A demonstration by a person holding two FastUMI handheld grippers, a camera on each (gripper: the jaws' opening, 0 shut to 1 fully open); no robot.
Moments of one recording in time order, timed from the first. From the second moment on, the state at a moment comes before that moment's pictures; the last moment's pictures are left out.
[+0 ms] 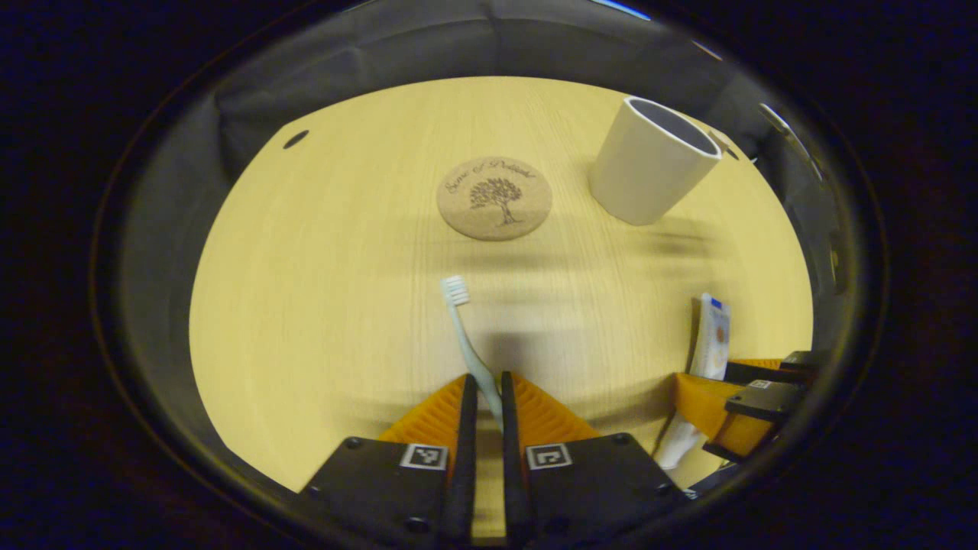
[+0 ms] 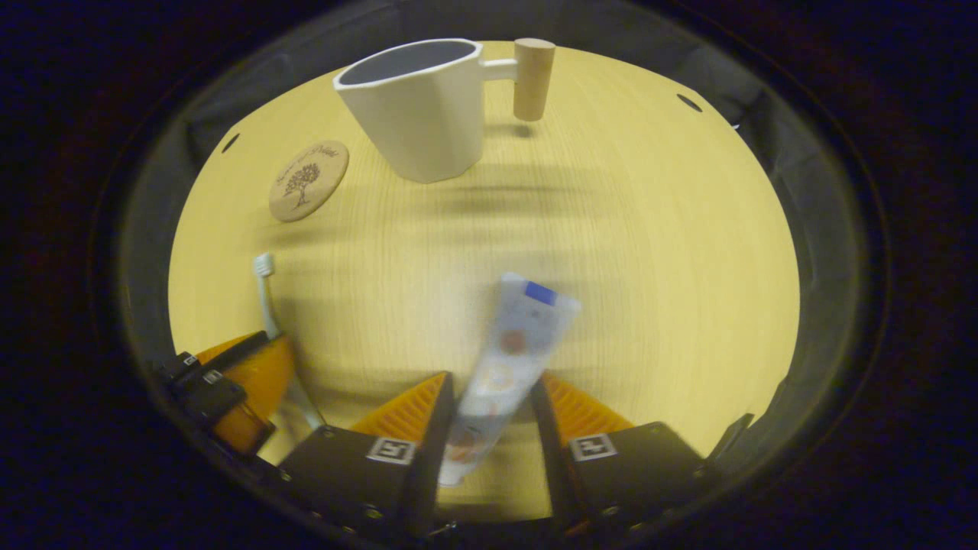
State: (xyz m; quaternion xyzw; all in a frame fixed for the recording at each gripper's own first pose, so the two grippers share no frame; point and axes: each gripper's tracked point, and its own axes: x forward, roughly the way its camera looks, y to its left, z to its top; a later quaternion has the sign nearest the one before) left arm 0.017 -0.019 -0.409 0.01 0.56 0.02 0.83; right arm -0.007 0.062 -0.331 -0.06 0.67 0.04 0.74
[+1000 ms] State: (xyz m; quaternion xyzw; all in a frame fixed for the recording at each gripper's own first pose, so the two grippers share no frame) left arm 0.050 -0.026 -0.327 -0.01 0.44 -0.04 0.90; right arm 0.044 0.065 -0.250 0.07 0.56 0.06 0.82
